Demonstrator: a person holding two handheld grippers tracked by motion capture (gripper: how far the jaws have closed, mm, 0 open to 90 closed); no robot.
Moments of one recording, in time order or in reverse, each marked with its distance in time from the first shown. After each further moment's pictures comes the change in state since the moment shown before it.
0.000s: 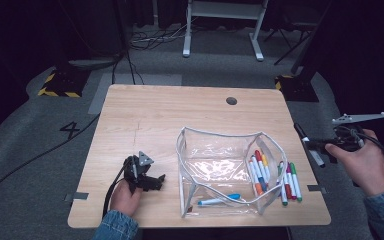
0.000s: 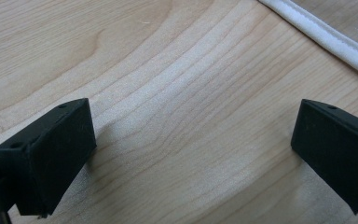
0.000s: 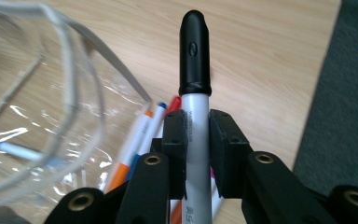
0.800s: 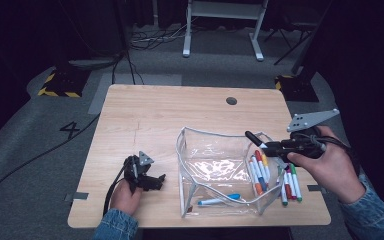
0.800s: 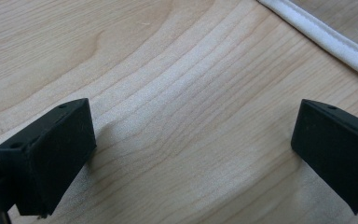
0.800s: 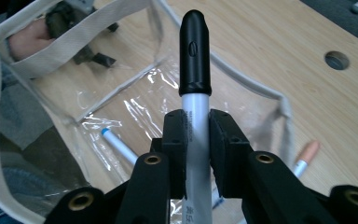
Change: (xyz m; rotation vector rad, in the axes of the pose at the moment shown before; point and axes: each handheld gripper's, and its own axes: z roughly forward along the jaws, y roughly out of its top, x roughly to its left) left arm 0.000 0.001 0.000 0.003 0.000 -0.001; right arm 0.112 0.041 0.008 -0.005 0.248 -0.355
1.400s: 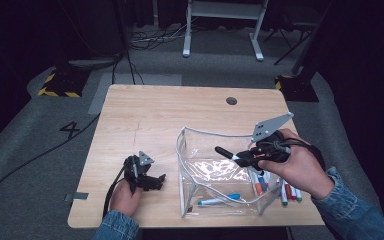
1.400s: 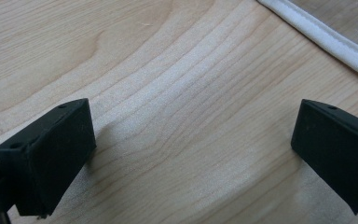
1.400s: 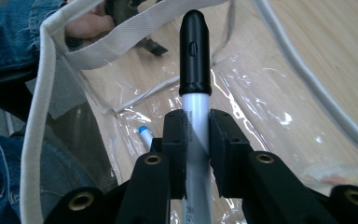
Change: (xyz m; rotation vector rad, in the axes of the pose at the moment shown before) left arm 0.000 0.000 0.000 0.000 0.002 -0.003; right arm 0.031 0.027 0.049 0.087 0.165 -0.171
